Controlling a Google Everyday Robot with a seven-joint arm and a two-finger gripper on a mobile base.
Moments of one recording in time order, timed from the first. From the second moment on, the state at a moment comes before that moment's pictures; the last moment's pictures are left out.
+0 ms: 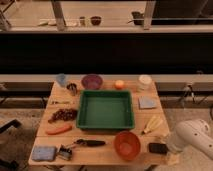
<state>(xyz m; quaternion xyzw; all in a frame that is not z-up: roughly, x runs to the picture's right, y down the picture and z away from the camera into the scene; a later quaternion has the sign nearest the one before) 0.331 0.329 0.775 -0.33 -0.07 -0.01 0.94</state>
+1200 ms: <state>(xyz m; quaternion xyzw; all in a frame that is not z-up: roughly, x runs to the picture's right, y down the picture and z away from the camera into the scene) 0.314 0.317 0.760 -0.32 -0.05 -0.03 0.95</state>
